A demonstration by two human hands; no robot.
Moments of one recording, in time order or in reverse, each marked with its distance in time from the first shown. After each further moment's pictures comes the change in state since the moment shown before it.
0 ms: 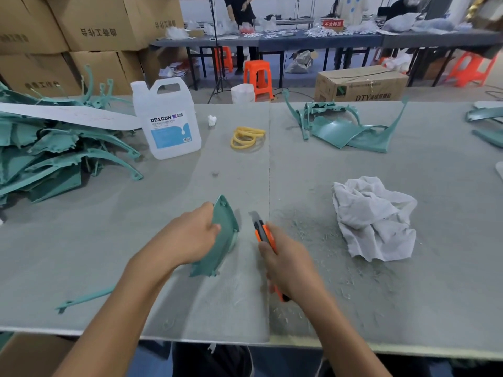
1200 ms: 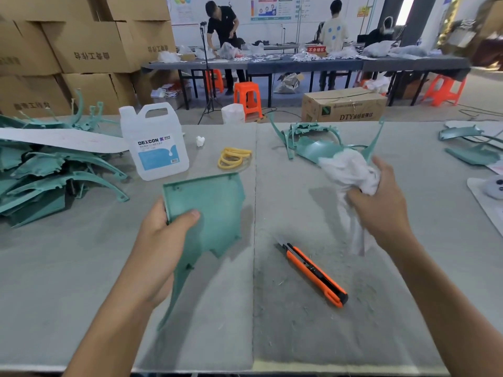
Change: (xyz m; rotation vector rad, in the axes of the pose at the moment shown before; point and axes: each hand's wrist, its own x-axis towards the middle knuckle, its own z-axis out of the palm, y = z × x) left_hand -0.036 0.037 -0.015 -1.281 0.372 0.105; right_hand 0.051 0.068 -0.172 0.204 0.661 -0.049
